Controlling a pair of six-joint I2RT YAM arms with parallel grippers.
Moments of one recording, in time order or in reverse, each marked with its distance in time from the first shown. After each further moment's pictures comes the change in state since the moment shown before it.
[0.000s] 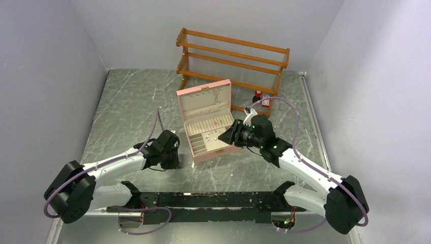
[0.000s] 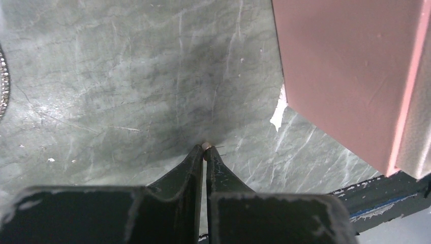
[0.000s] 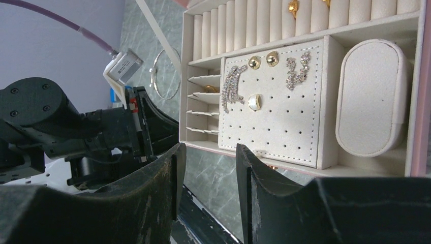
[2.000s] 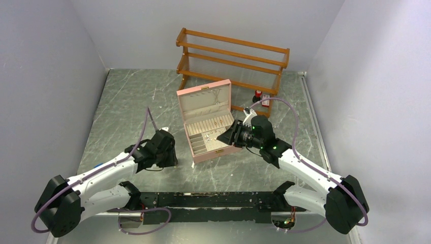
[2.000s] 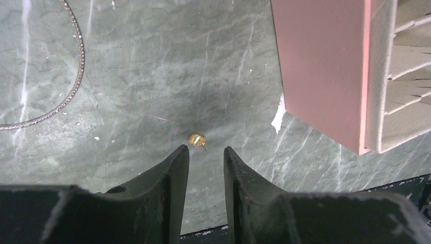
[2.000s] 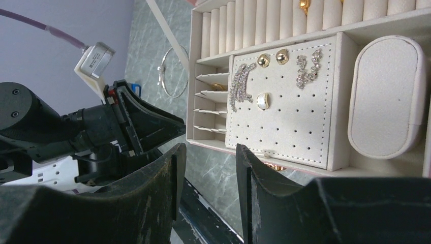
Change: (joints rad) left arm 0.000 -0.168 0.011 -0.100 -0.116 -0.034; right arm 0.008 0.000 -0.016 0.037 -0.021 0.024
